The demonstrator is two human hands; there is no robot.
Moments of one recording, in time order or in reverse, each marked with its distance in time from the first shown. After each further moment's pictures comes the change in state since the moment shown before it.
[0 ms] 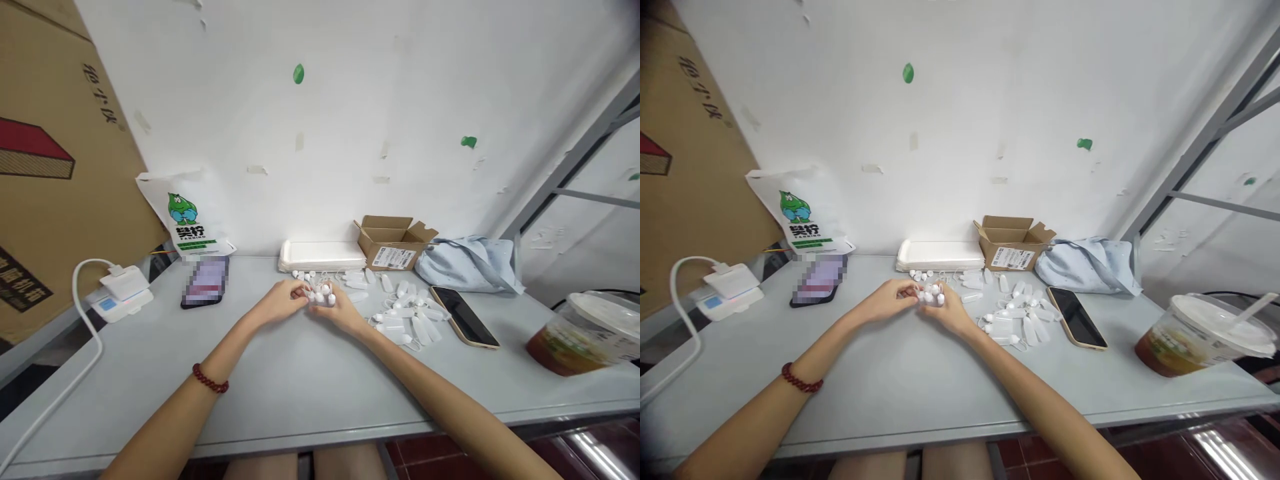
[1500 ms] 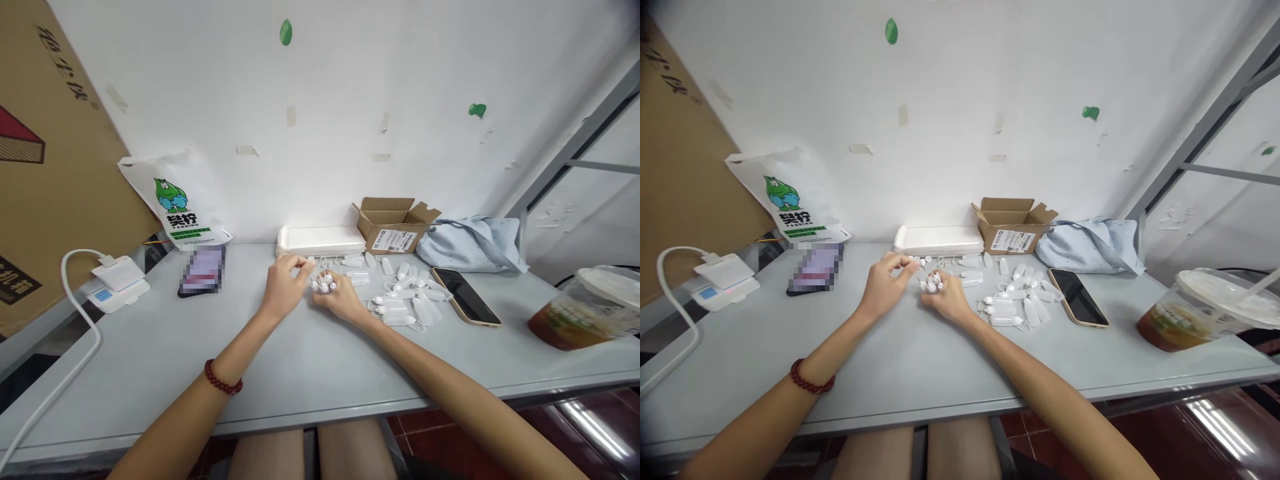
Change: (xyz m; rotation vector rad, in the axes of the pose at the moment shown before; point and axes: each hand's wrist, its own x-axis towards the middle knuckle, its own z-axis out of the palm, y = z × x) left_hand -0.004 0.028 0.027 0.108 0.558 0.142; right_hand -0.009 -0.013 0.005 -0.207 0.114 0.018
